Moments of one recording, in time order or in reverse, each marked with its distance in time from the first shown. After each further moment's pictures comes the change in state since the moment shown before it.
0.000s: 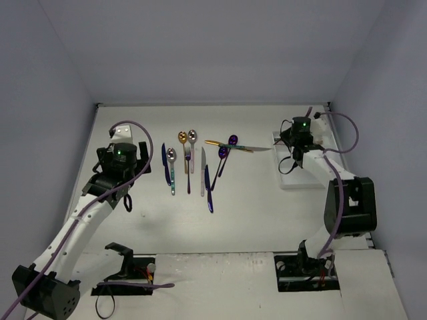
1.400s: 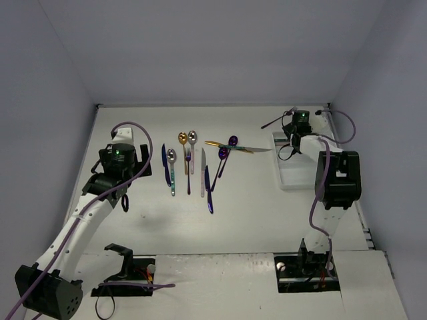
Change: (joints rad) left arm 0.051 0.015 -0.023 -0.001 0.129 0.028; right arm -0.102 0.368 0.287 -0.030 0.045 0.015
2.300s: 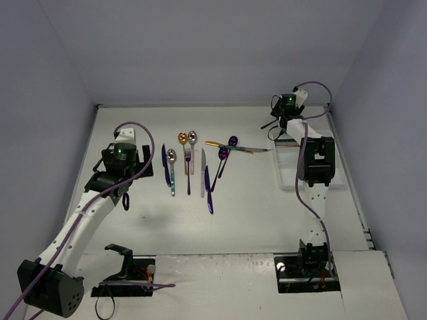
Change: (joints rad) left arm 0.005 0.032 0.000 0.002 0.028 0.001; right arm 0.031 0.481 0.601 -0.025 0.016 -0.469
